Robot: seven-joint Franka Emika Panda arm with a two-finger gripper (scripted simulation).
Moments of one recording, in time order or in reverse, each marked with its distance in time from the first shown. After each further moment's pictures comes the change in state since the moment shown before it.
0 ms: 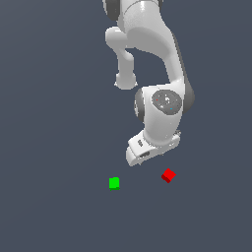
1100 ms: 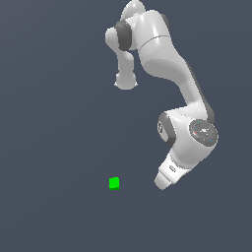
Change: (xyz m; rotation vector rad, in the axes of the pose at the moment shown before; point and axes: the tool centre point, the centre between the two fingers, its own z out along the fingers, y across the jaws) arm 0.066 -0.065 0.062 -0.004 -0.035 -0.334
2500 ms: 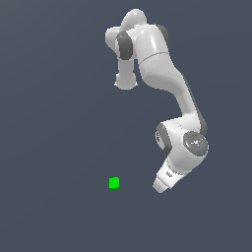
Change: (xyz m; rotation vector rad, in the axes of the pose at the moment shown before) arm 0.002 -0.001 0.051 0.000 -0.001 -0.009
